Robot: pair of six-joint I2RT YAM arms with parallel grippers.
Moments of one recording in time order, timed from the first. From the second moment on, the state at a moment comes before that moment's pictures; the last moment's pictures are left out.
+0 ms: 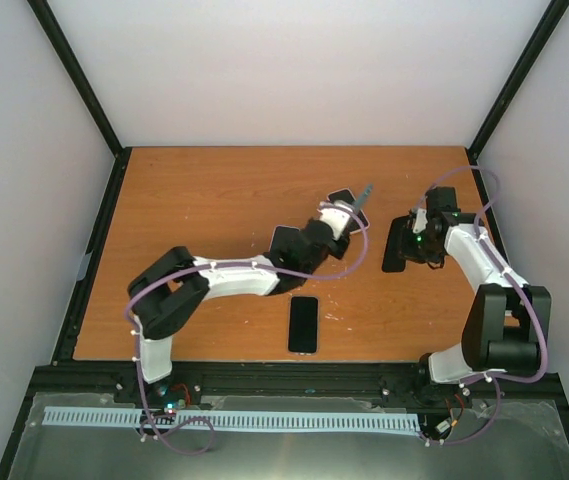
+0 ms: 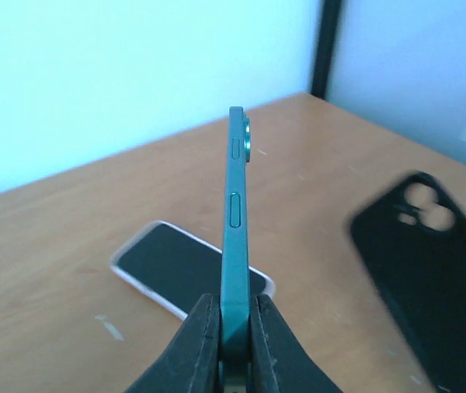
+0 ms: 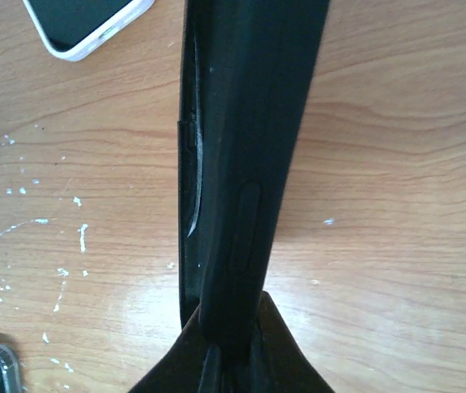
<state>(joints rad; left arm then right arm) -1.02 1.93 1.18 0.47 -0.40 -0.07 -0.02 1.46 1.00 -0.78 -0.25 0.17</state>
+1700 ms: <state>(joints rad) -1.12 1.89 1.13 0.15 -0.65 -0.12 -0.44 1.83 1.56 -1.17 -0.55 -0.48</state>
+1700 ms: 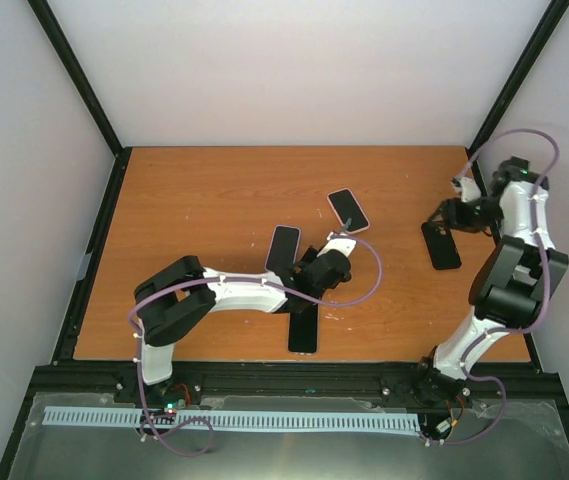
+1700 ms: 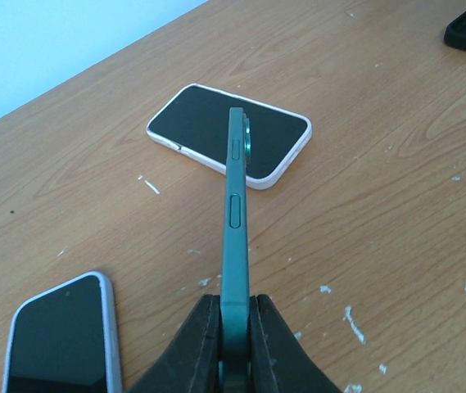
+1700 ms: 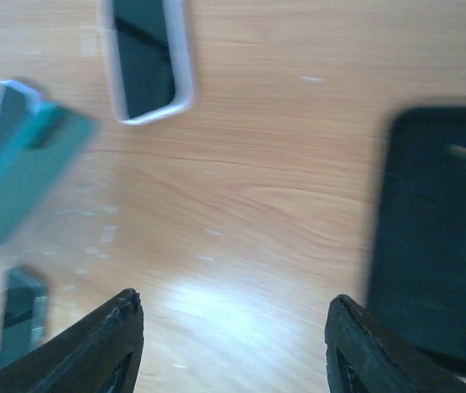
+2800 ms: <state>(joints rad) -1.19 2.17 1.39 0.21 -0.69 -0.20 0.11 1.95 1.40 -1.02 -0.55 0.09</state>
